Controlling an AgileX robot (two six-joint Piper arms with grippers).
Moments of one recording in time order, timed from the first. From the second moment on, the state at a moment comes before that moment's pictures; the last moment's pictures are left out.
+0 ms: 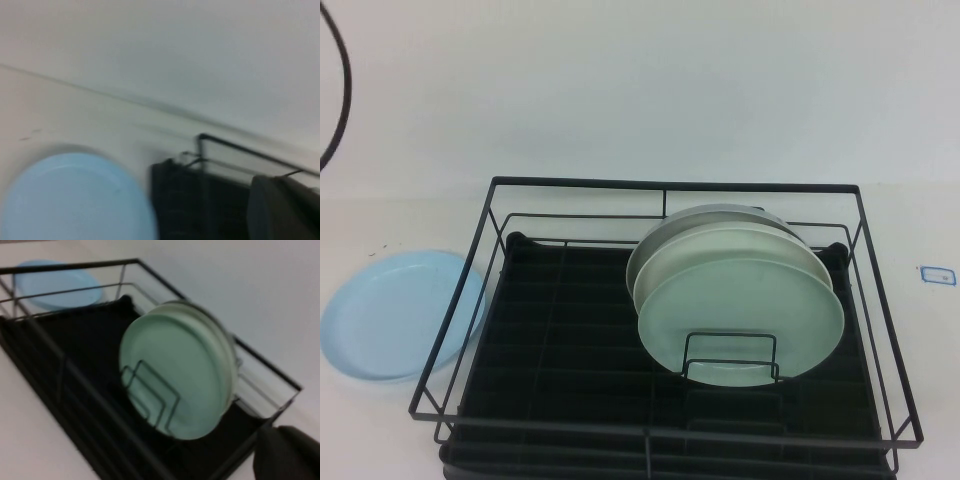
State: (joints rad) right arm 0.07 0.33 -0.65 0.64 0.92 -0.98; left arm 0.44 1.41 -1.34 -0.93 0.99 0.56
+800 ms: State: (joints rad) right arm 0.07 0.33 -0.56 0.77 0.91 -0.98; left arm 0.39 1.93 -1.34 -0.40 0.84 0.39
